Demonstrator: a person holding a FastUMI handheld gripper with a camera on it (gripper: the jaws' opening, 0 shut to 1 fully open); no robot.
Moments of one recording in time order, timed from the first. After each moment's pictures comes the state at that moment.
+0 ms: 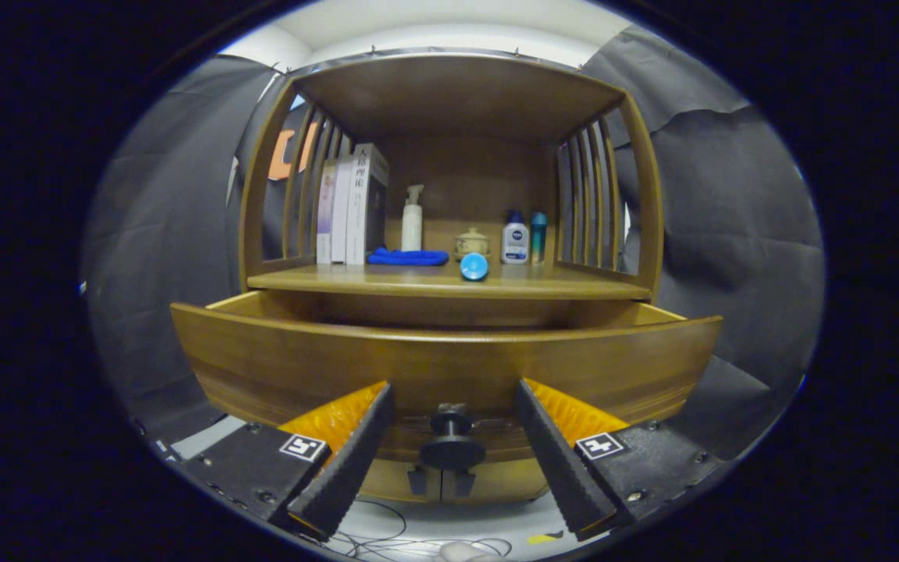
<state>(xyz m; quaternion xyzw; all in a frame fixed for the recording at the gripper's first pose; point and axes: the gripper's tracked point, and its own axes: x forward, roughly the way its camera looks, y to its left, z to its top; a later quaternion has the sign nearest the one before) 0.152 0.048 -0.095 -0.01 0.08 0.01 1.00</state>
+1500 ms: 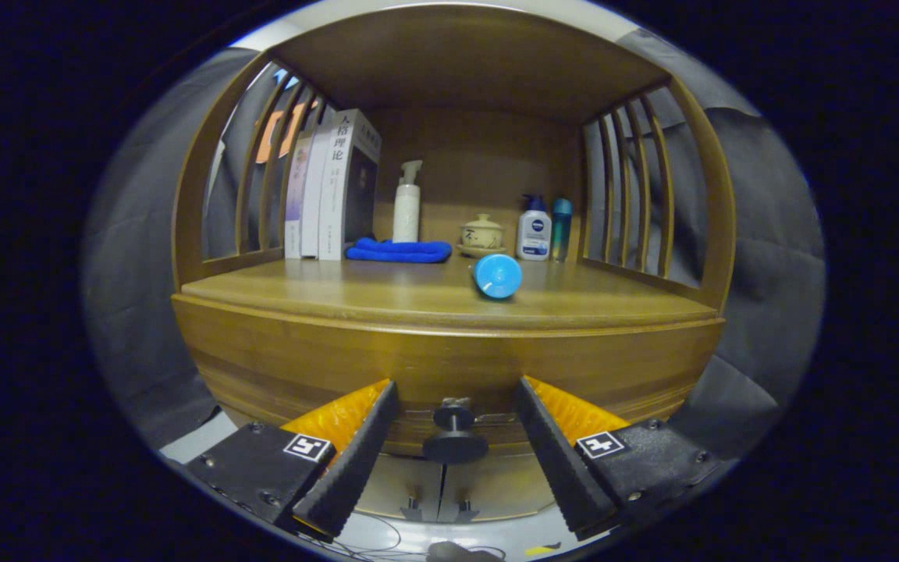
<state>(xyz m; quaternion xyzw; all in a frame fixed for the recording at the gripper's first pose) 0.227 0.051 -0.091 -0.03 0.12 0.02 0.99</state>
